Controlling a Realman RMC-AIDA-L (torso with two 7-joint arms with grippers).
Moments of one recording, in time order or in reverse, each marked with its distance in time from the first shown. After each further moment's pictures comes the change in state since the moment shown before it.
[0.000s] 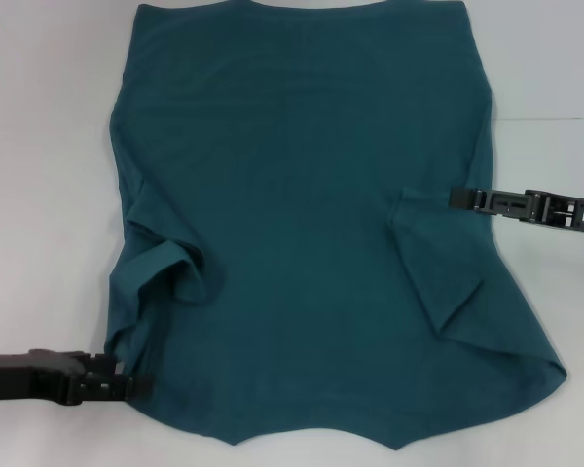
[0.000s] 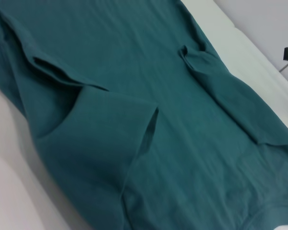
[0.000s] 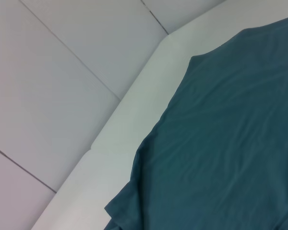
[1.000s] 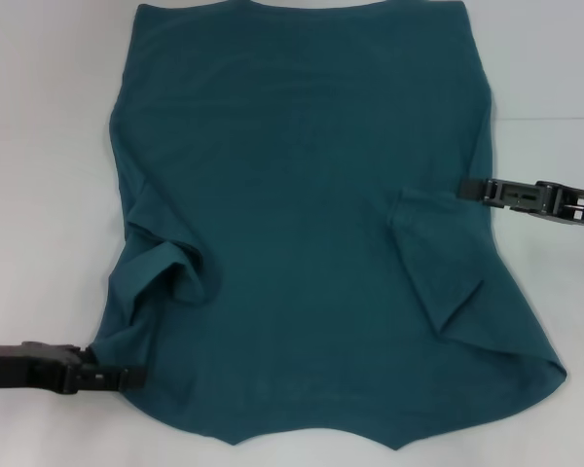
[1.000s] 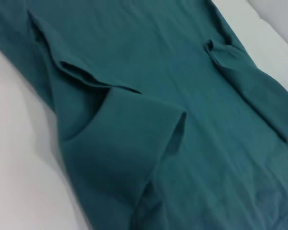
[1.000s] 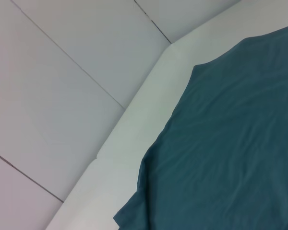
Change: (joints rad) left arm -0.024 0.004 0.008 0.007 0.043 -0.052 -0.032; right arm -0.005 -0.008 0.023 -0.001 0.015 -0.028 0.011
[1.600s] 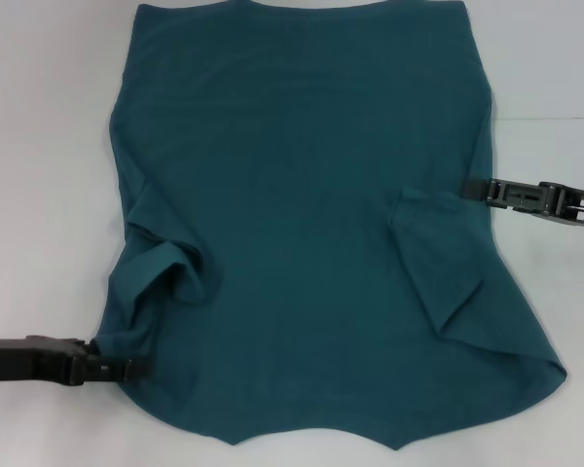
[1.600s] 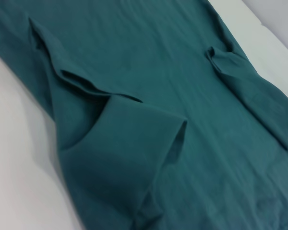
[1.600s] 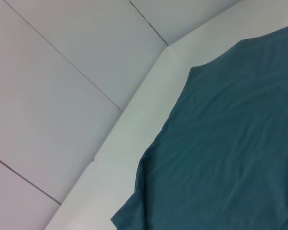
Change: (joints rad) left arm -0.005 -0.008 0.002 0.006 -0.010 -0.016 -0.021; right arm -0.004 0.000 0.003 0.000 0.000 0.004 -0.001
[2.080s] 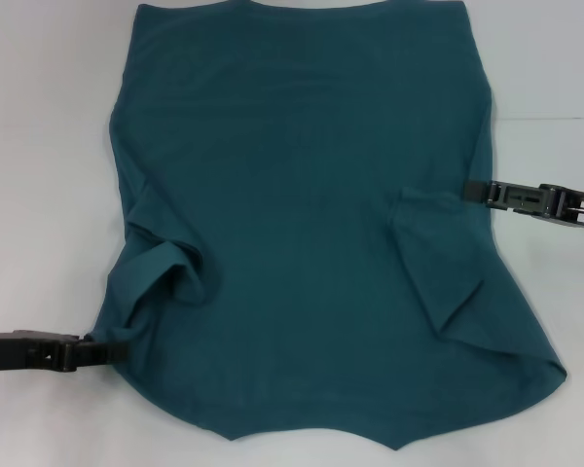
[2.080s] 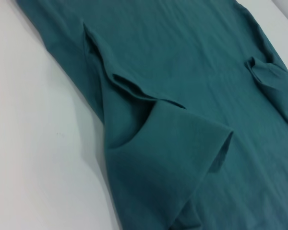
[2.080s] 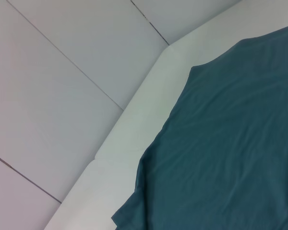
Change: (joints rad) left arm 0.000 0.002 0.005 -0.009 0.007 -0.086 -0.058; right arm -0.003 0.000 0.000 0.000 0.000 -0.003 -0.006
